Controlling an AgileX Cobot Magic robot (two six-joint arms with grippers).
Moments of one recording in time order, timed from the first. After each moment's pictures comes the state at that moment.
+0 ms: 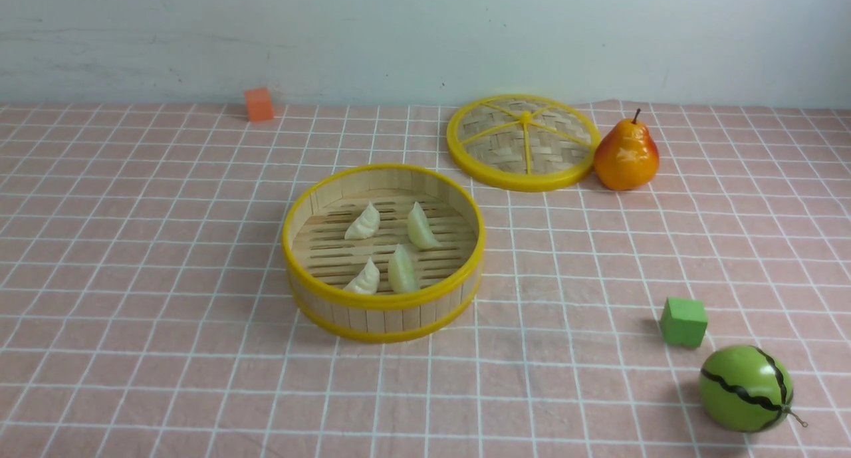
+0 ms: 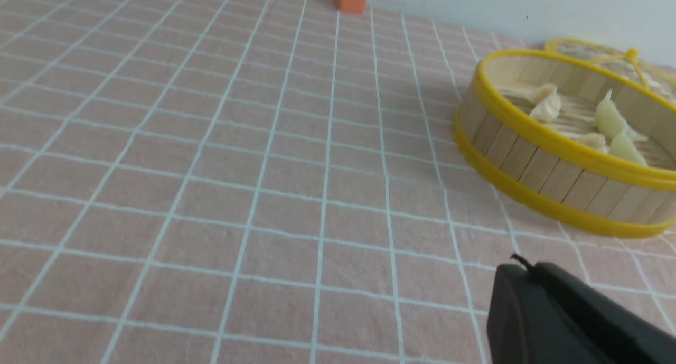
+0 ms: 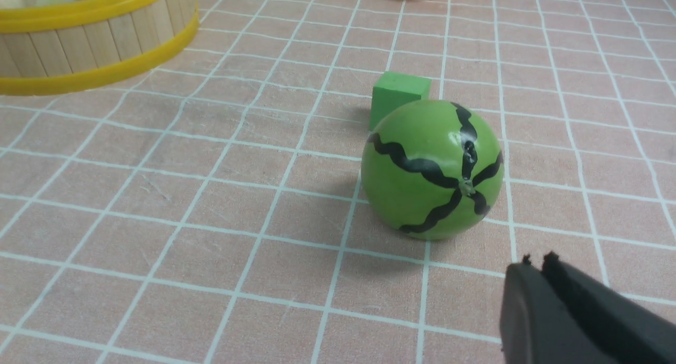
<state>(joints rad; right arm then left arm) 0.11 -0.01 0.02 0.09 0.39 -0.05 -0.06 -0.01 0.02 -0.08 0.29 -0.18</state>
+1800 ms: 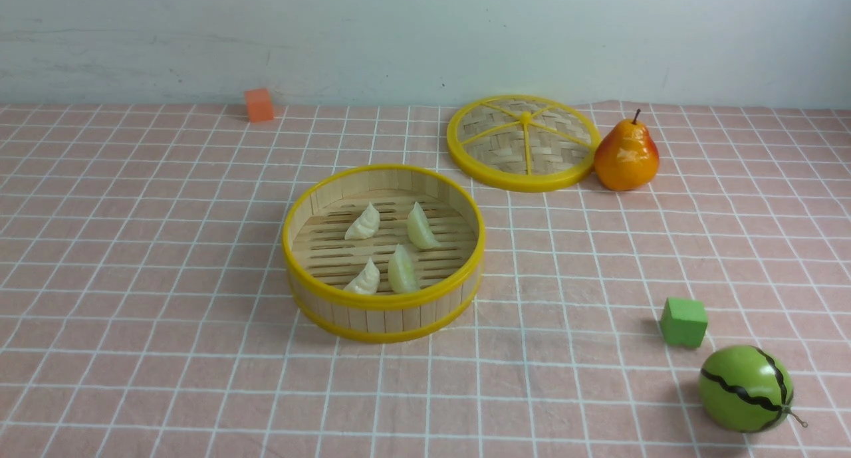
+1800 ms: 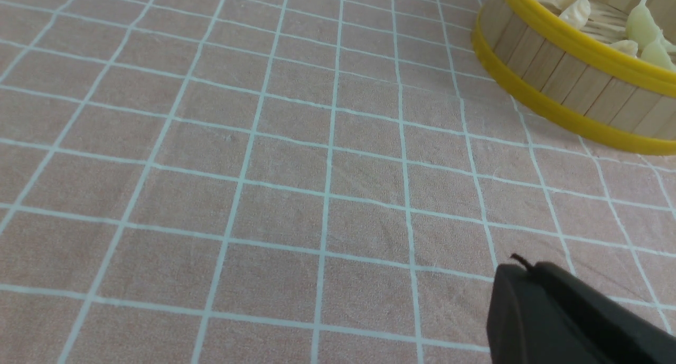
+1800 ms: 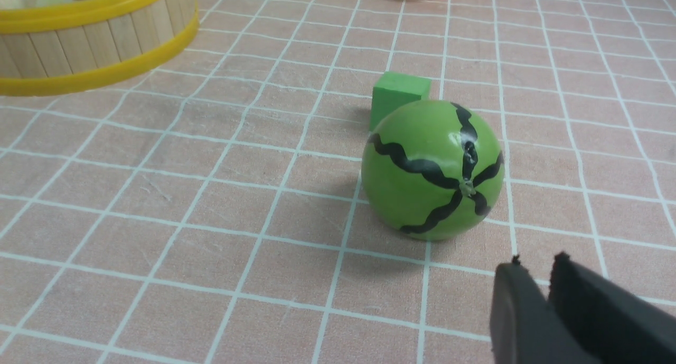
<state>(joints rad) 0.11 -0.01 0.02 0.09 0.39 -0.05 -0.06 -0.01 0.03 -0.10 0.40 -0.16</state>
